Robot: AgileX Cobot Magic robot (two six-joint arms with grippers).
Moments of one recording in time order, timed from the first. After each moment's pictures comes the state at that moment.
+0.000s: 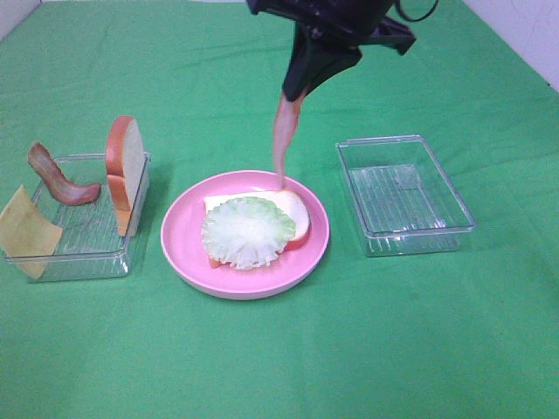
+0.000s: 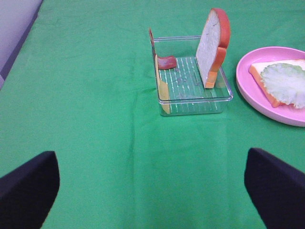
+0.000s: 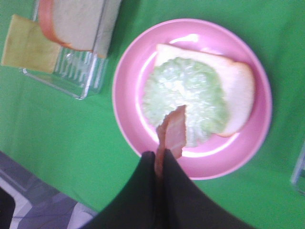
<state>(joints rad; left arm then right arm) 0.03 -0.01 -0.52 -0.04 1.08 -0.01 0.52 1.92 -1.75 0.35 1.10 0.02</state>
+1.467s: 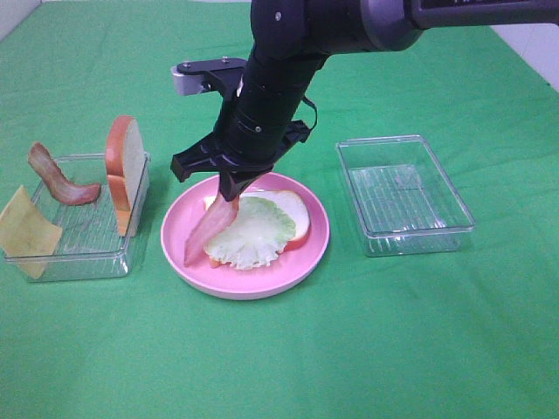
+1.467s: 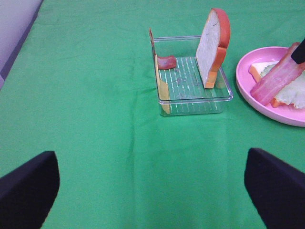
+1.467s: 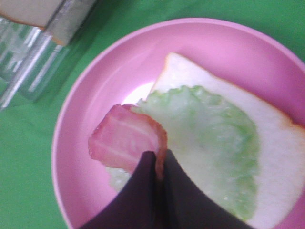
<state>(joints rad) 0.03 -0.01 -0.52 -0.04 1.08 -0.01 0.70 2.18 -1.70 0.12 0.79 -0.06</state>
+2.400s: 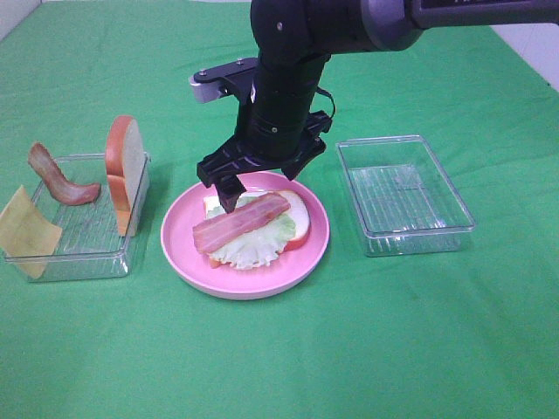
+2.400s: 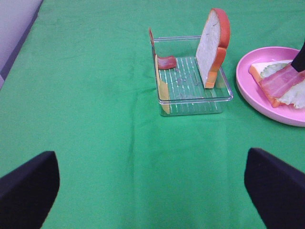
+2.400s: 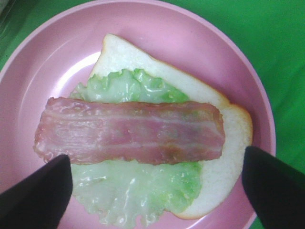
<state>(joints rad) 0.03 -0.01 -0.52 -0.04 1.08 -0.01 0.70 2.18 -1.70 -0.06 0.84 0.04</state>
